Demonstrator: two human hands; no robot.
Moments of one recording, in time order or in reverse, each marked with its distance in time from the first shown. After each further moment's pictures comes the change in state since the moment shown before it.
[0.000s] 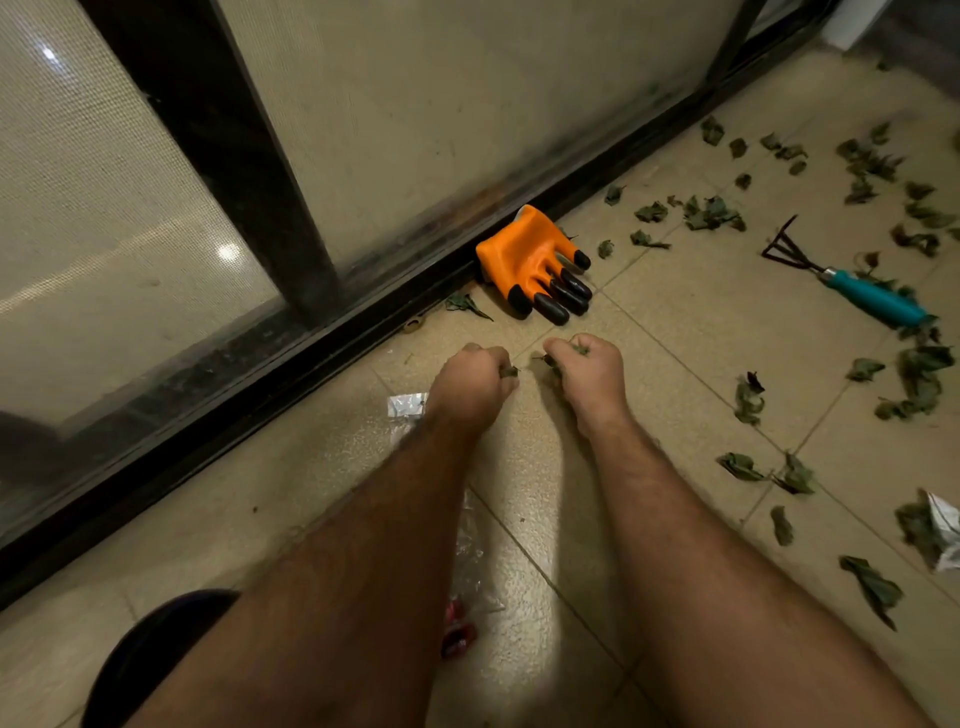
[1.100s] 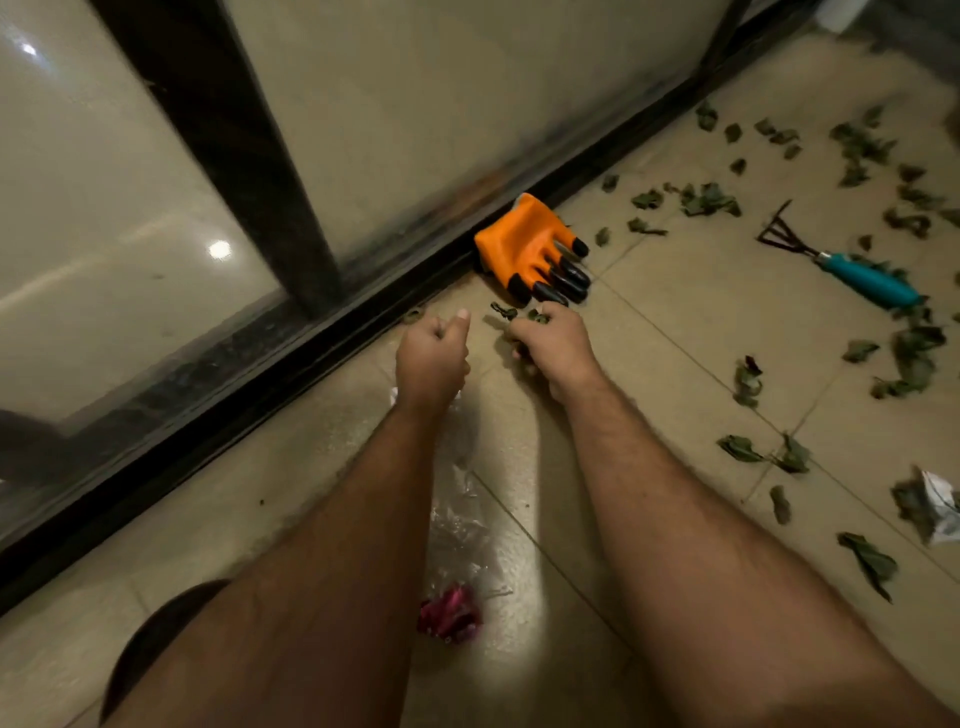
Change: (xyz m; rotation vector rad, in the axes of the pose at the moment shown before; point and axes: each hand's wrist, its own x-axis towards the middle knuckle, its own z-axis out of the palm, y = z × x) left_hand -0.011 -0.017 -0.025 -0.845 0.273 -0.281; right_hand 0.005 -0.025 0.032 -0.002 -0.154 0.068
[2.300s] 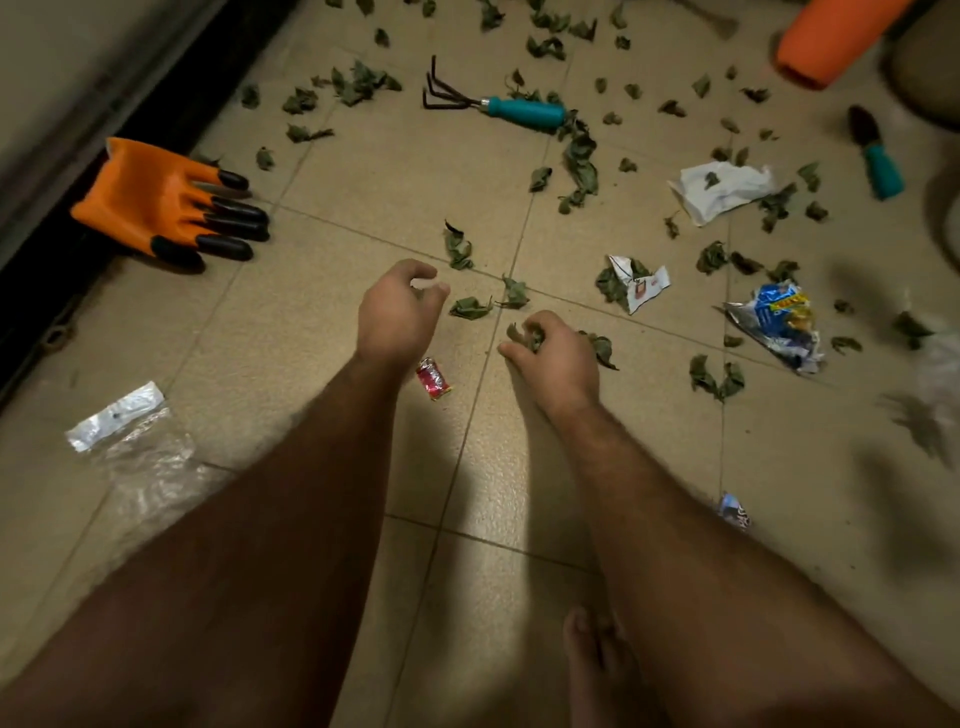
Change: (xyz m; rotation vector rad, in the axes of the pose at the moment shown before) left_hand -0.116 0.005 0.201 0.451 -0.546 0.341; right_hand -0.138 0.151 -0.223 -0.448 0.599 0.197
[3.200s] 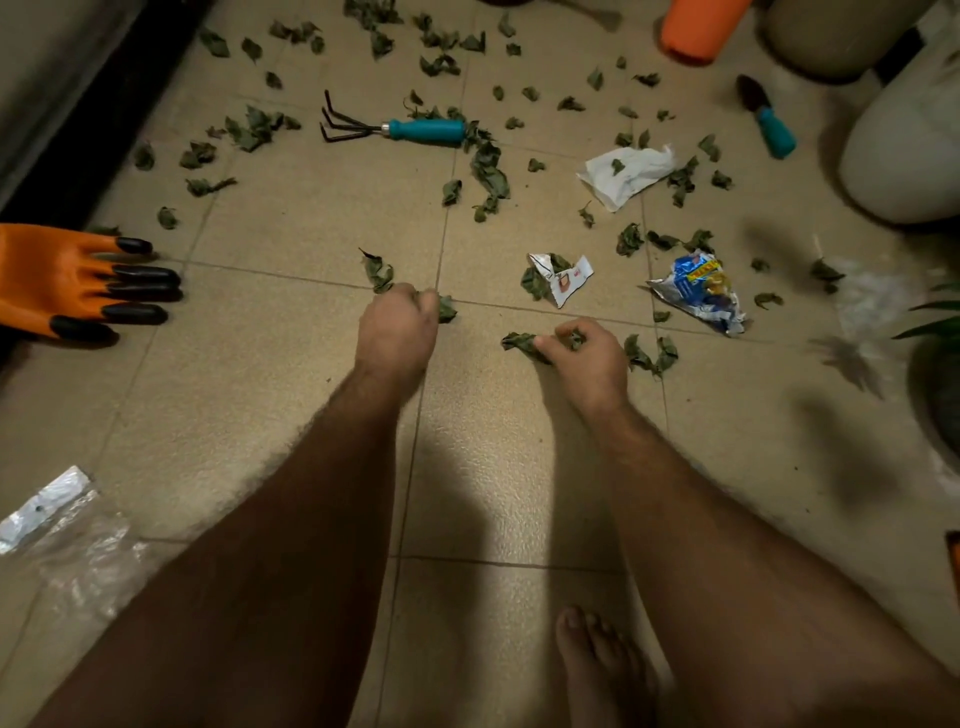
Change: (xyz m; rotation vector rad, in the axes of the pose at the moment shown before) left_hand -0.007 0.051 0.056 0.283 -0.096 0.118; right_hand 0.003 0.065 -0.062 0.399 0.202 0.248
